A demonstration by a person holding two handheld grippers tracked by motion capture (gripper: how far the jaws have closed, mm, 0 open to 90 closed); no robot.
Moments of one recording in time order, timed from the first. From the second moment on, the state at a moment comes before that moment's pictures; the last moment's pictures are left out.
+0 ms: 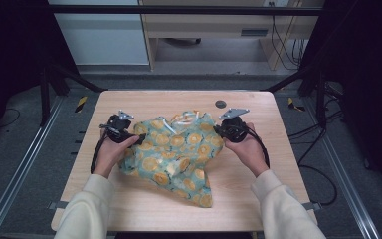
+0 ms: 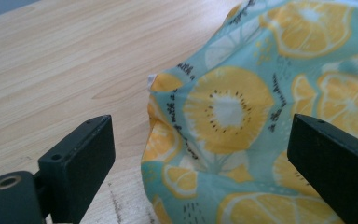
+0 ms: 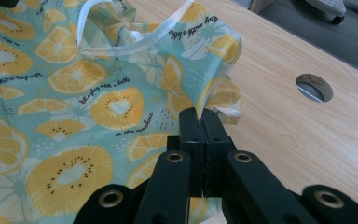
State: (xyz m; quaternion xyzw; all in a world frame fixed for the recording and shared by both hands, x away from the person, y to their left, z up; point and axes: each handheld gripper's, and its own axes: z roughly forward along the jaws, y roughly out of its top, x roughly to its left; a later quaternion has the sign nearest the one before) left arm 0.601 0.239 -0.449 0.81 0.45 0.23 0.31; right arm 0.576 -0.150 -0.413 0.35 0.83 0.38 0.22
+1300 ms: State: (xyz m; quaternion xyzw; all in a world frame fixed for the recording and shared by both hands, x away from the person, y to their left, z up) left arm 0.610 0.225 -0.457 0.82 0.42 0.22 0.32; right arm 0.584 -0.152 -0.418 0.36 0.83 0.37 0.21
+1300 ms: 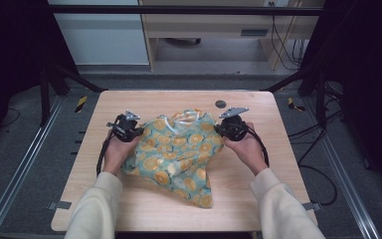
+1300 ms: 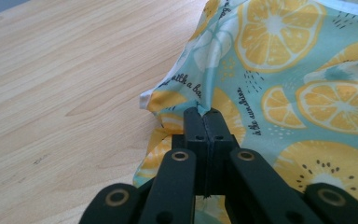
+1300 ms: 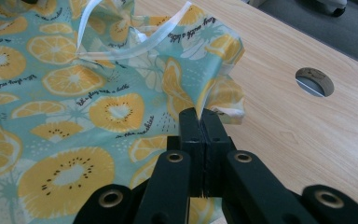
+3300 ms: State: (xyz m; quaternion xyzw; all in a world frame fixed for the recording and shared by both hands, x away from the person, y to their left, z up) left arm 0.508 0.240 -0.363 0.77 0.35 0.34 0.41; right arm 0.528 -0.193 -0.348 0.31 0.77 0.48 0.27
